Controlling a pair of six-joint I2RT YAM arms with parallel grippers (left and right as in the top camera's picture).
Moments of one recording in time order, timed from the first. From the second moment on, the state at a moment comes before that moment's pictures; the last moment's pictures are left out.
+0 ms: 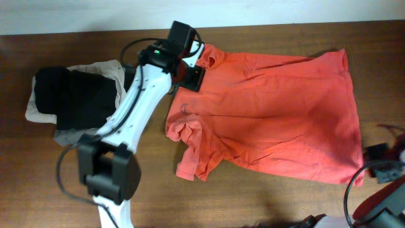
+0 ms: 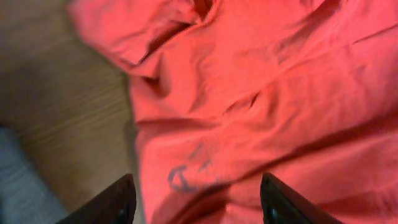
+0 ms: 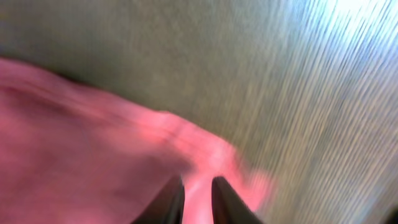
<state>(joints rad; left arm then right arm) -0.41 2.06 1.90 -0.96 0.05 0.01 -0.89 1.63 1.03 -0.86 -0.03 0.54</state>
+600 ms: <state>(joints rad) -0.43 2.28 1.91 -0.80 0.11 0.14 -0.44 1.63 1.35 -0.83 -0.39 0.25</state>
